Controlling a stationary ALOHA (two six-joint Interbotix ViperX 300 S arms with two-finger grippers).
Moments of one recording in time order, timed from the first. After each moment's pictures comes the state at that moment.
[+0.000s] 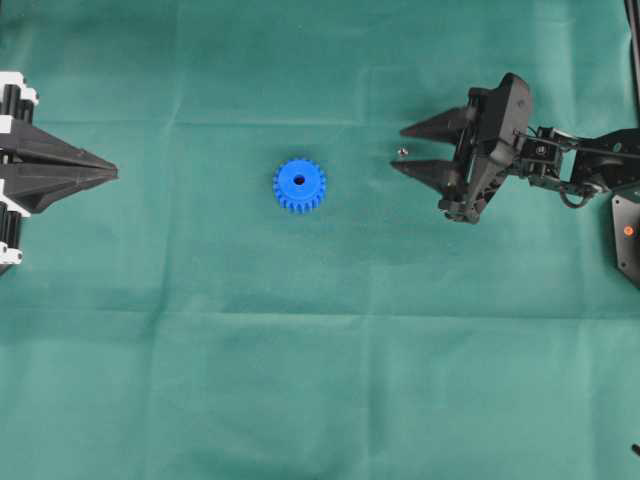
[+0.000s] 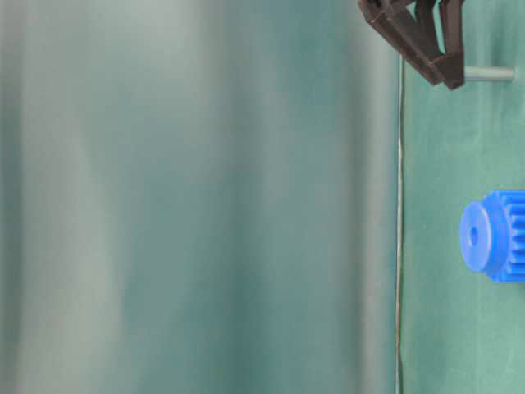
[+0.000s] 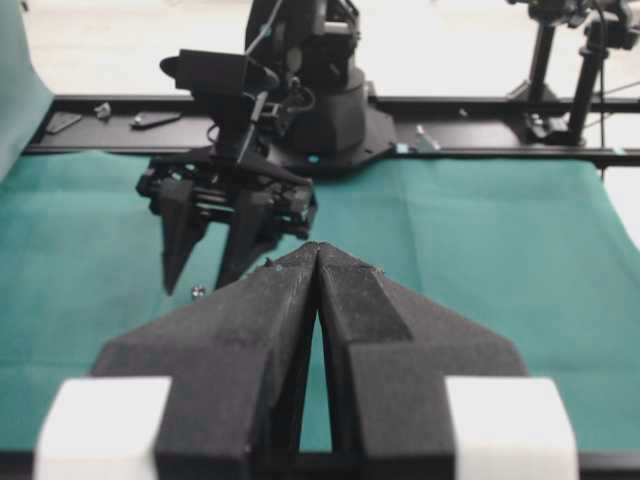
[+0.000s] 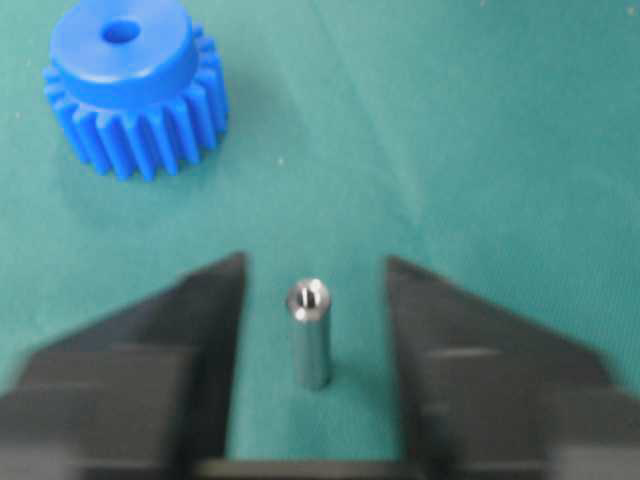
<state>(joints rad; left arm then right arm) 0.00 -0.96 1.18 0.01 -0.24 0.00 -0.22 0.09 1.14 0.08 -0.83 -0.03</state>
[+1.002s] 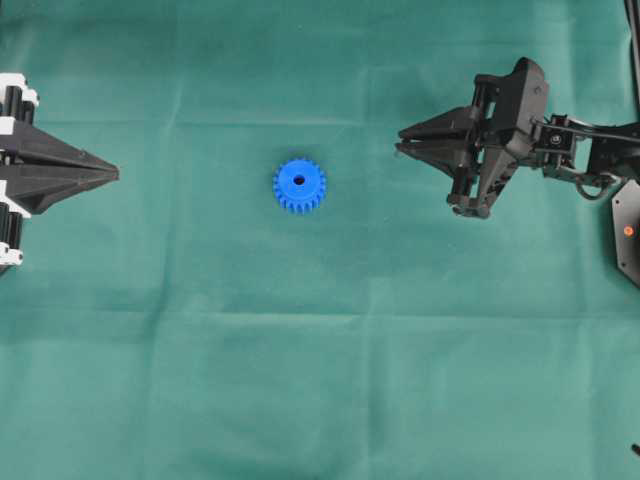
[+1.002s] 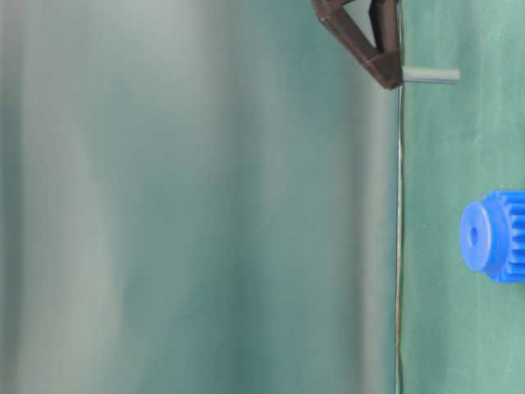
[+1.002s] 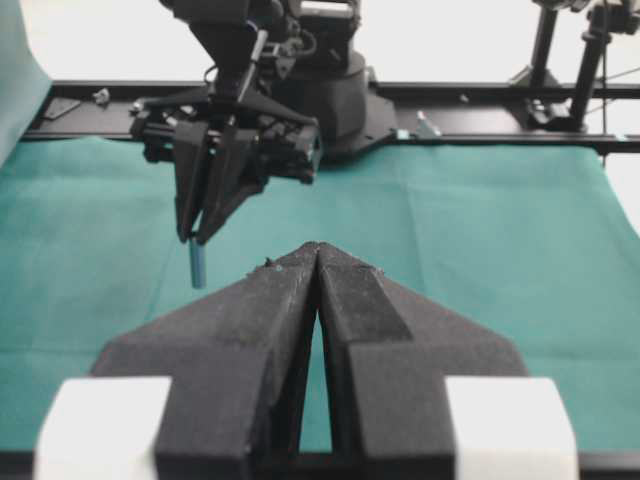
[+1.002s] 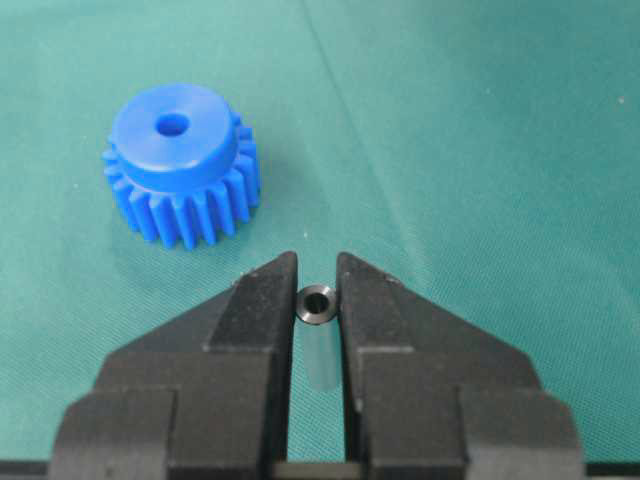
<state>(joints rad) 0.00 -0.96 1.18 0.01 -0.22 0.00 -0.22 -0.13 1.12 0.06 -0.63 -0.03</state>
